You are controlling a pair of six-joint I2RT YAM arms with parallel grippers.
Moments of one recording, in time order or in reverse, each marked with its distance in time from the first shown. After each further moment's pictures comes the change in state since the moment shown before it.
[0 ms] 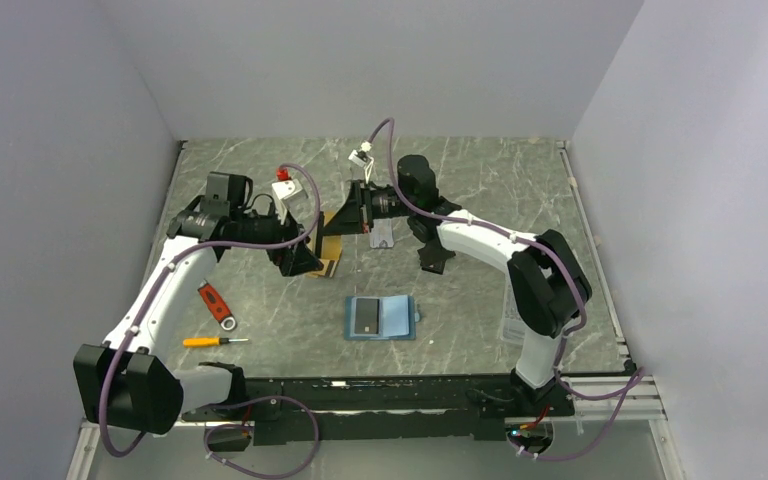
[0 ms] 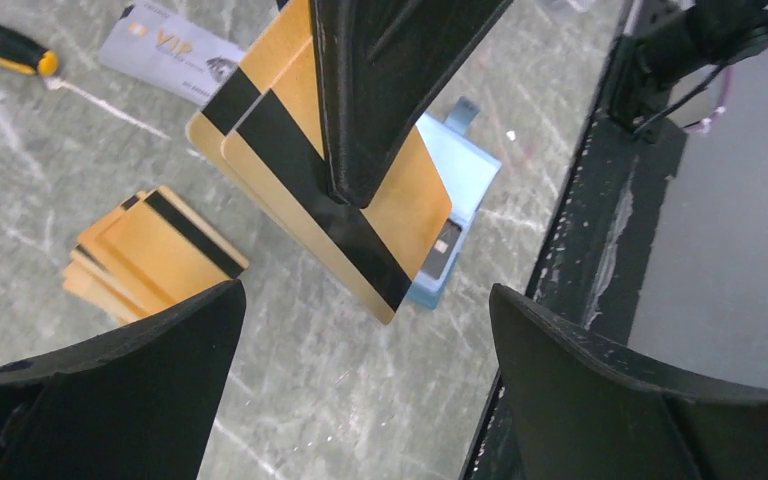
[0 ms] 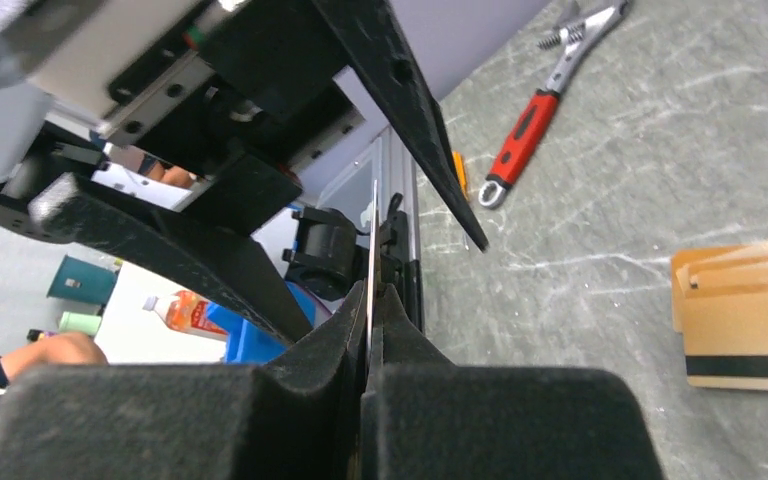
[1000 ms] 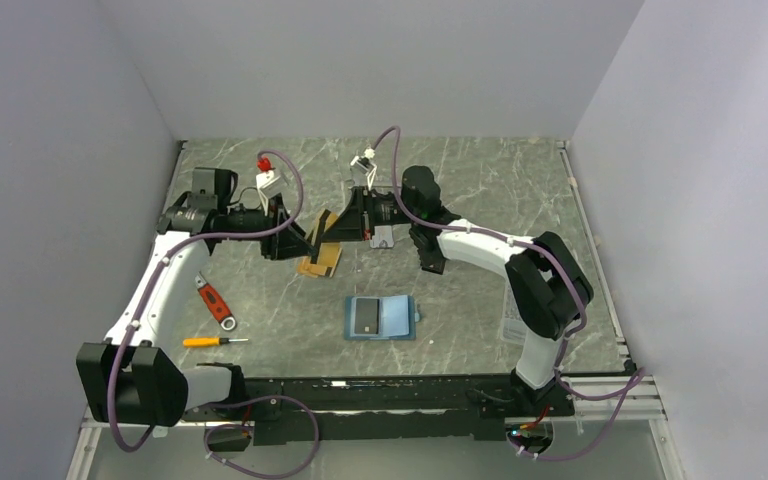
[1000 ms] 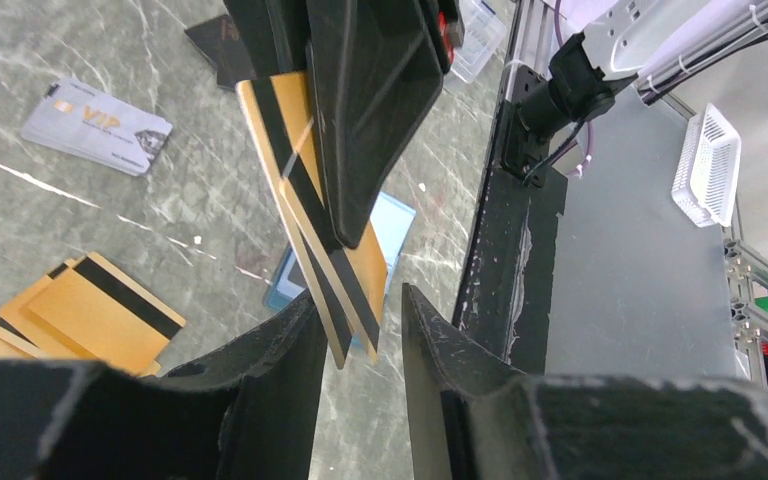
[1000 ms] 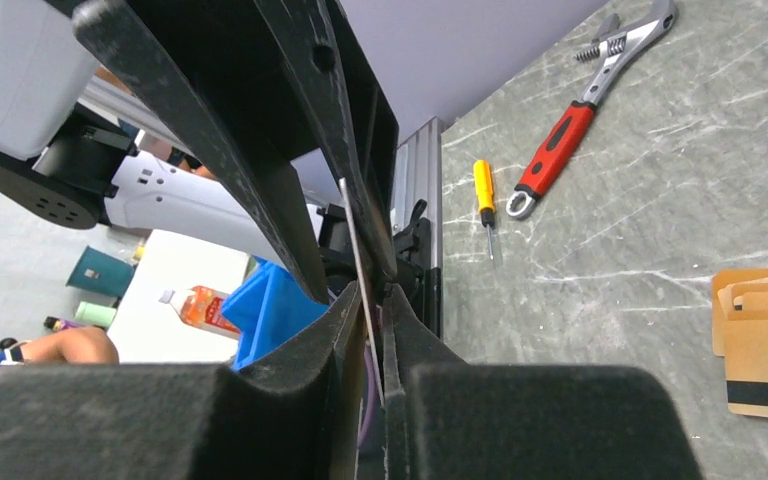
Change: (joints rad) left arm 0.090 0.011 -0.002 0.004 0.301 -0.037; right arm 0.010 -0.021 -0.100 0.238 -0.014 0.109
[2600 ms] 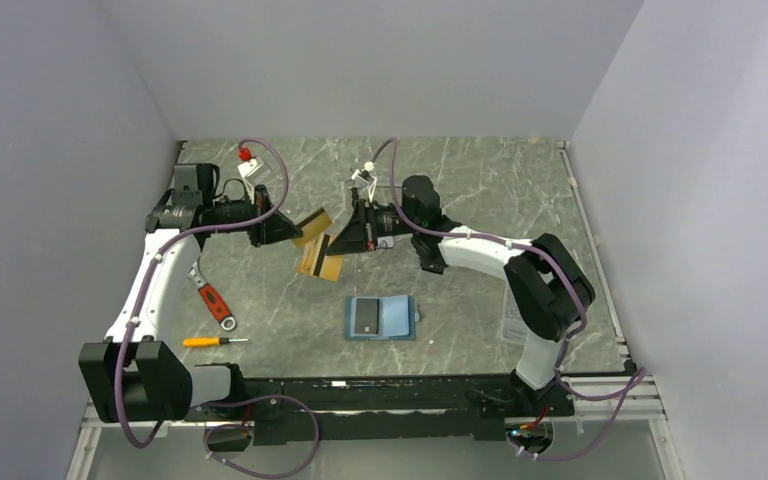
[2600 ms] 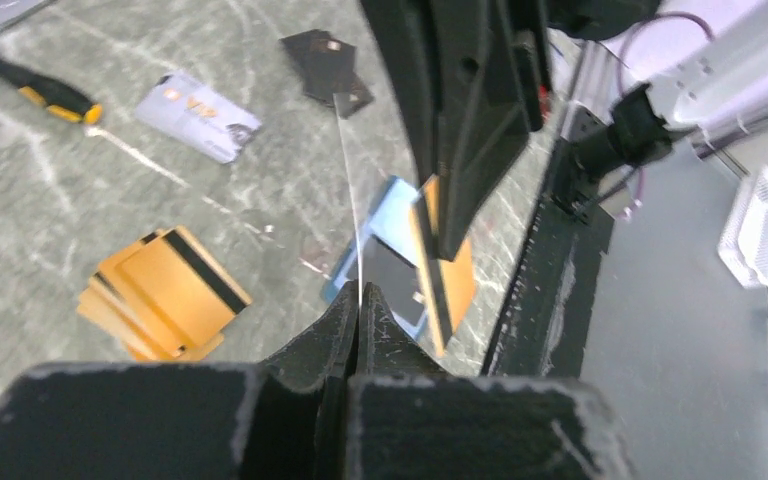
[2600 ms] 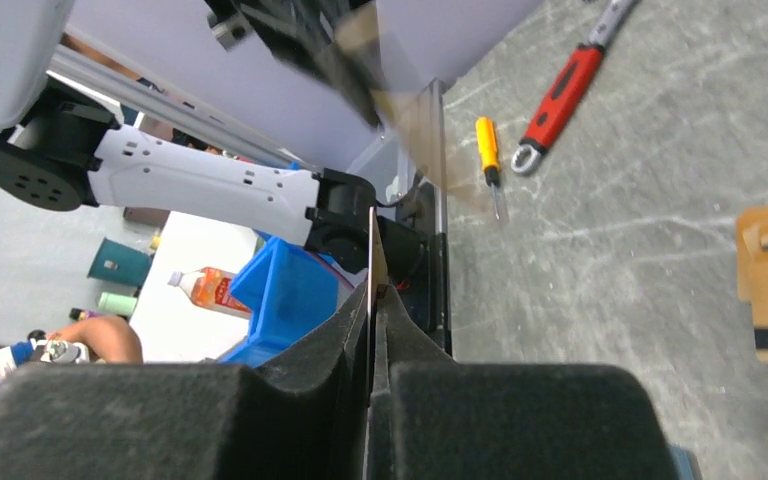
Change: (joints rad) left arm 0.104 0.020 0.039 0.033 -0.010 -0.045; right arm 0.015 -0.011 -0.058 -0.006 -0.024 -0.007
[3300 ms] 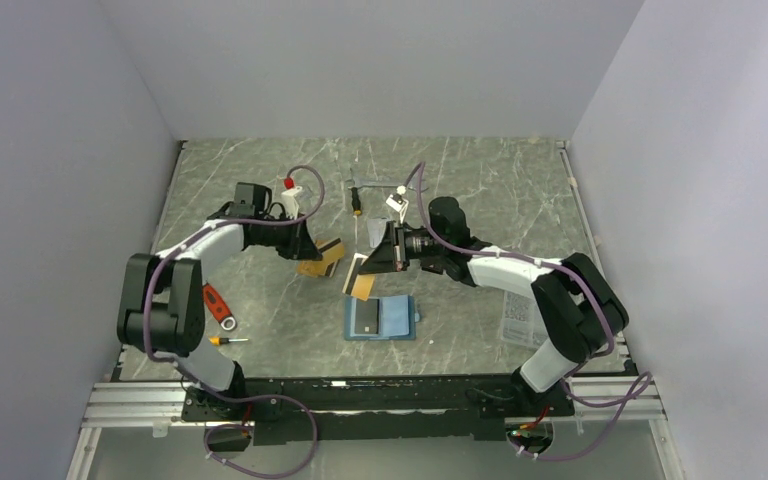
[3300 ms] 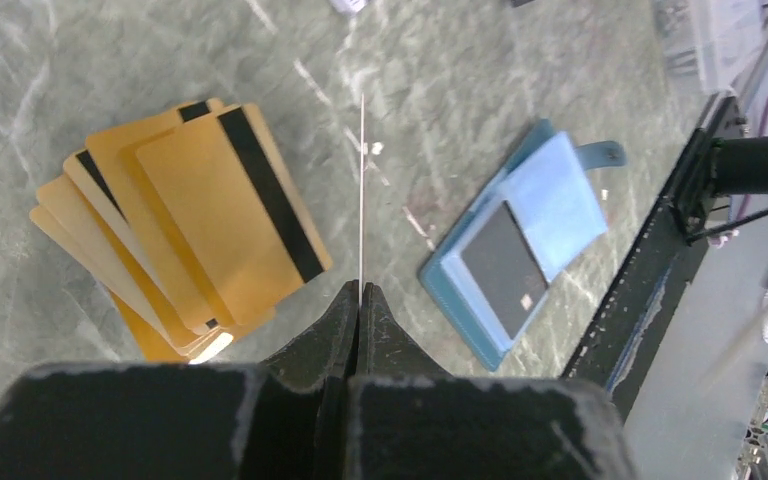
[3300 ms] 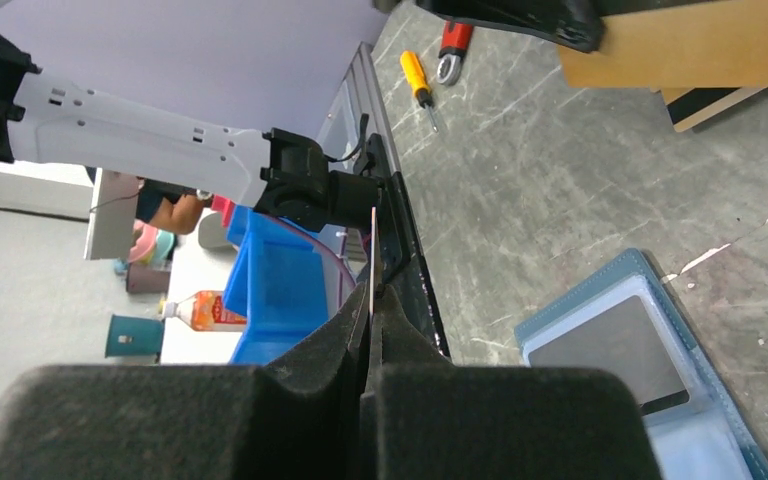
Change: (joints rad) left arm -0.142 0.312 -0.190 0.380 -0.331 -0.250; right arm -0.087 -0.175 -0.294 -0.166 0.068 -0.040
